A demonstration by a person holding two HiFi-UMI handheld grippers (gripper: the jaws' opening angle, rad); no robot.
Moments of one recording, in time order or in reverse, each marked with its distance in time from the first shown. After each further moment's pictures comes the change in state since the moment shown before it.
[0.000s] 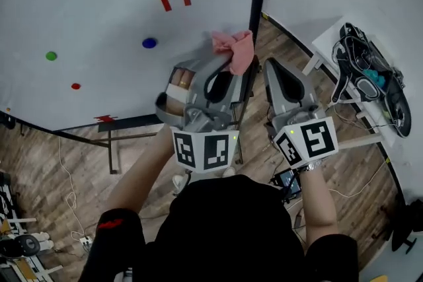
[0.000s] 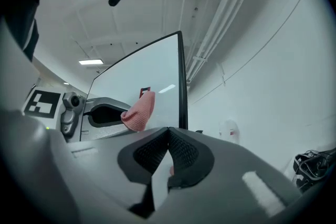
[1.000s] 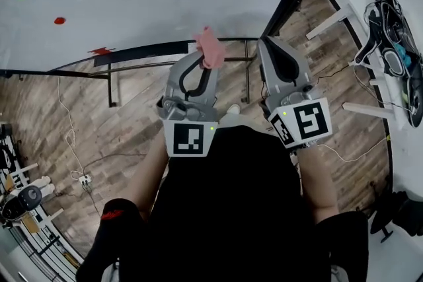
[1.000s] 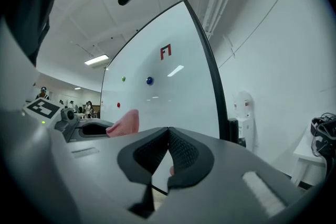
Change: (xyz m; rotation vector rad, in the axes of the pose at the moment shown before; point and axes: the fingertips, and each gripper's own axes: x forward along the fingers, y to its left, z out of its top) left arm -0.117 -0.097 -0.128 -0.546 0.199 0.007; right arm -0.013 0.076 -0.144 0.112 0.181 0.148
